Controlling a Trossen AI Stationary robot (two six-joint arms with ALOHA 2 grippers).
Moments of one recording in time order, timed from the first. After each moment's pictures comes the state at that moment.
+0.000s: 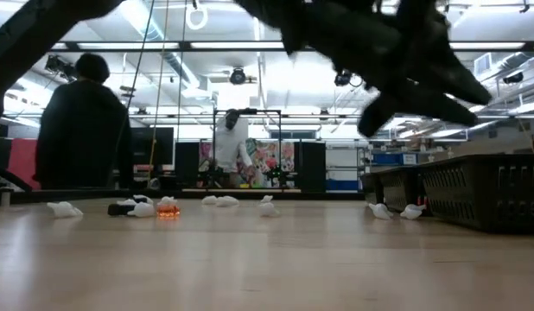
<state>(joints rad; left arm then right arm) -0.11 2.34 1.96 -0.24 0.28 -0.39 0.44 1.31 1.87 -1.20 0.77 0.45</state>
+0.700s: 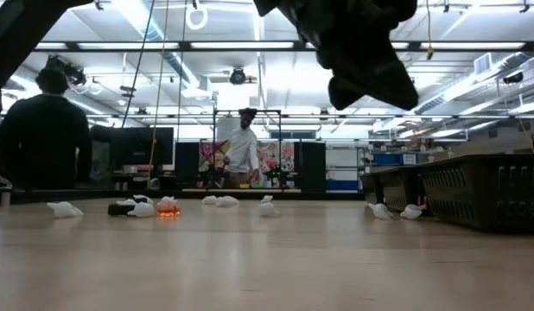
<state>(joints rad) -0.15 2.23 1.96 -0.62 0.27 -0.02 0.50 1.31 1.87 -1.29 0.86 0.55</state>
